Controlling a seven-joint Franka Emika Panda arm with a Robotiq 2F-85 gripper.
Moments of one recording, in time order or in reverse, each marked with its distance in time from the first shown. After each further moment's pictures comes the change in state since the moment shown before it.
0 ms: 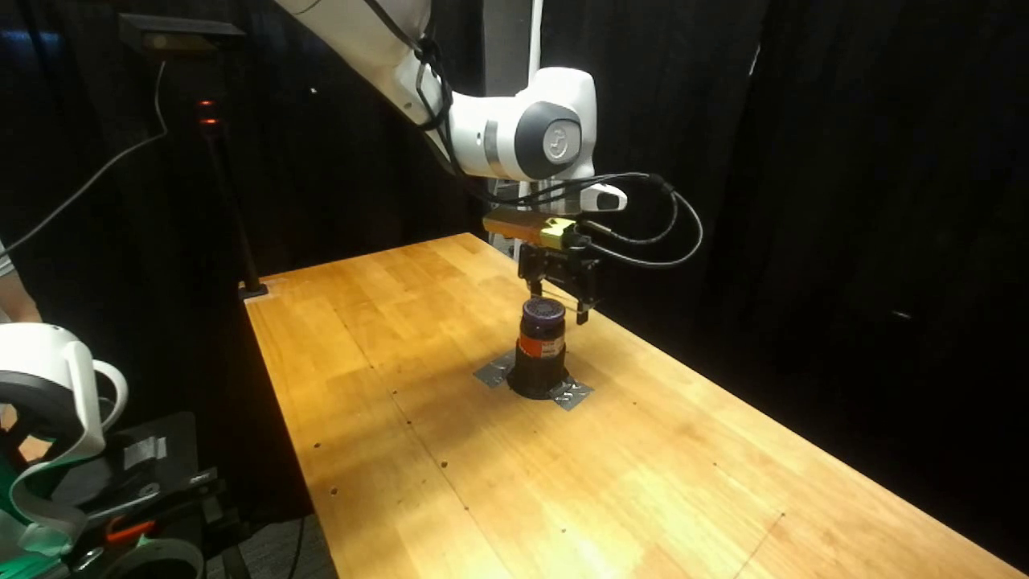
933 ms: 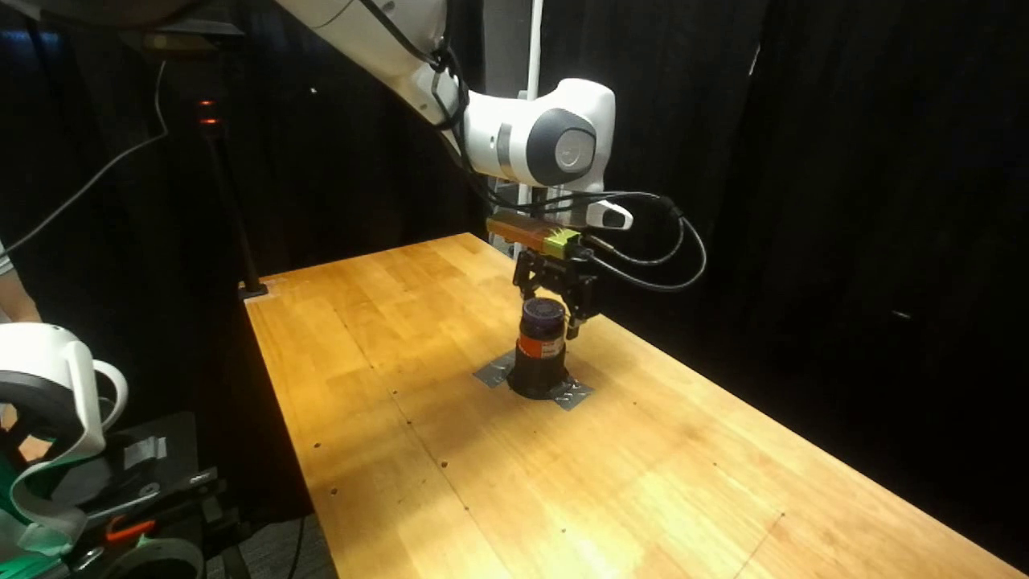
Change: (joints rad) arm -0.034 0.036 0.016 0.055 0.079 -0.139 -0.043
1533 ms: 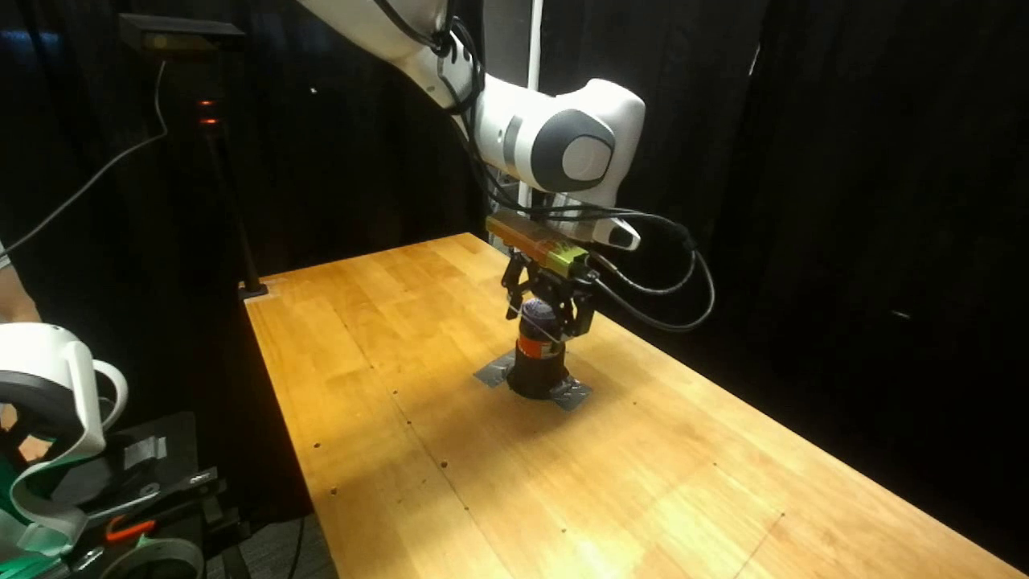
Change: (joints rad) arm -0.093 -0.069 0.042 -0.107 0.131 -0.048 -0.139
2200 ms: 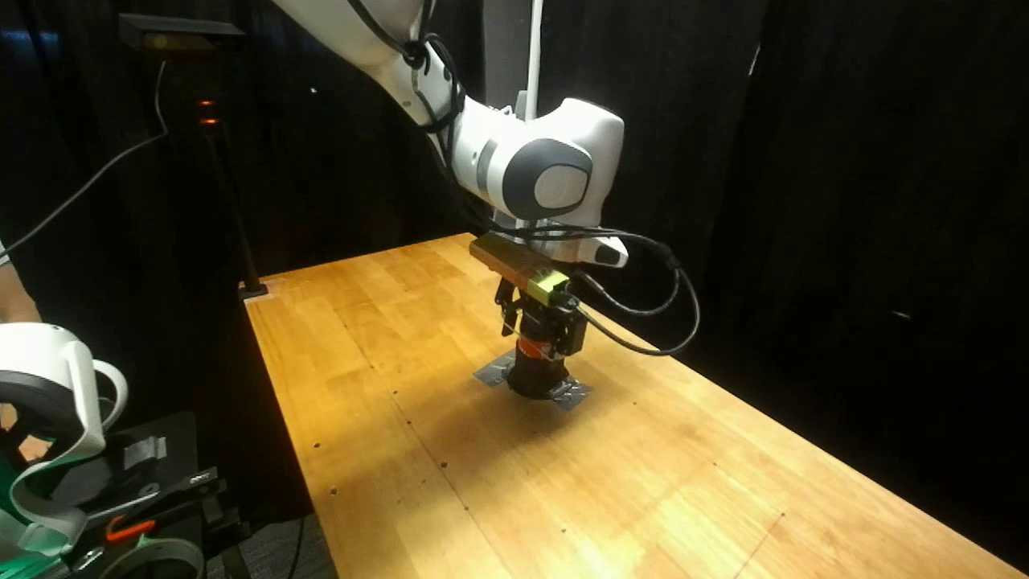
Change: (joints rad) arm -0.001 -0.064 -0.007 -0.183 0.000 0.208 0.013
